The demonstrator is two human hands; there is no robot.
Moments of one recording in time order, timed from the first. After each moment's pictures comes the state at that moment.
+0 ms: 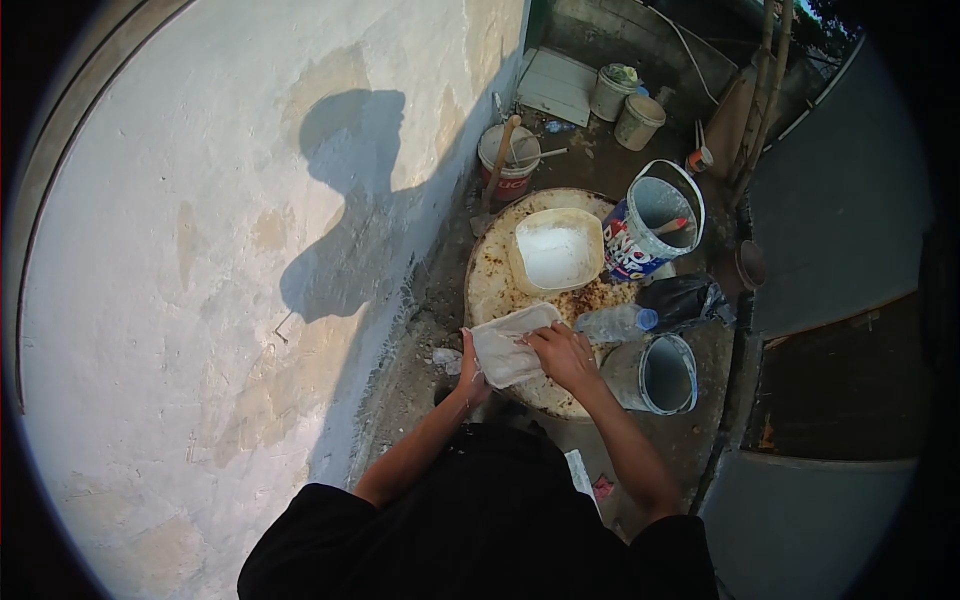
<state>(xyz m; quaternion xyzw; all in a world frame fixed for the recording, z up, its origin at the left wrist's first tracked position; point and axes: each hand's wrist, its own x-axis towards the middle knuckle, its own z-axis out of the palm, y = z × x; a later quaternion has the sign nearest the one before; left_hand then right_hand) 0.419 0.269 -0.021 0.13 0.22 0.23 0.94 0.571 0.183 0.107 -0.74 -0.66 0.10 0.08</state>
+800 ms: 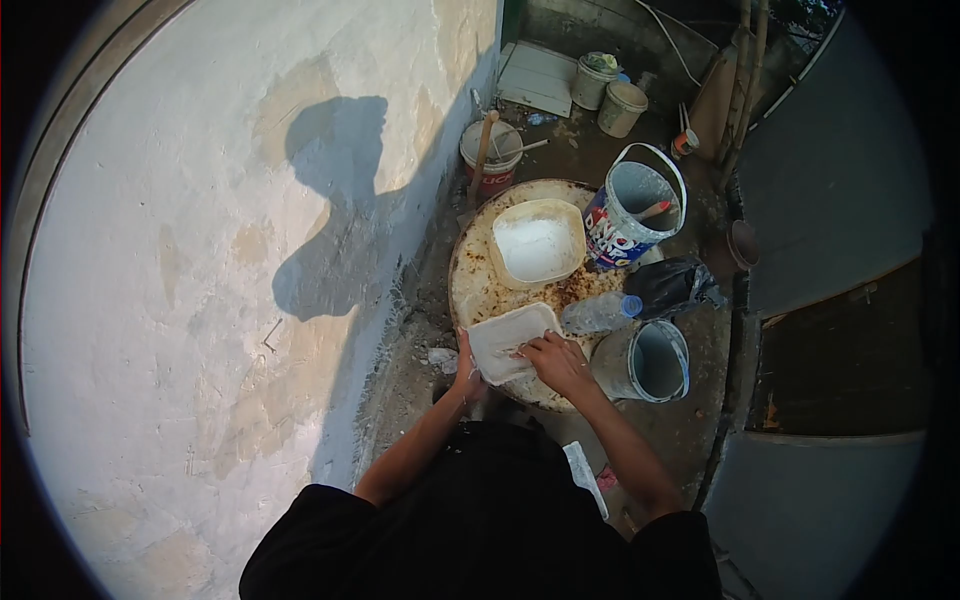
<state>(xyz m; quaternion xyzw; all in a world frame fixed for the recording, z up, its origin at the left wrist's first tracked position) 0.432 0.261 -0.047 0.16 0.21 0.22 0.94 0.578 0.148 0.079 -0.75 -0.65 0.10 0.08</state>
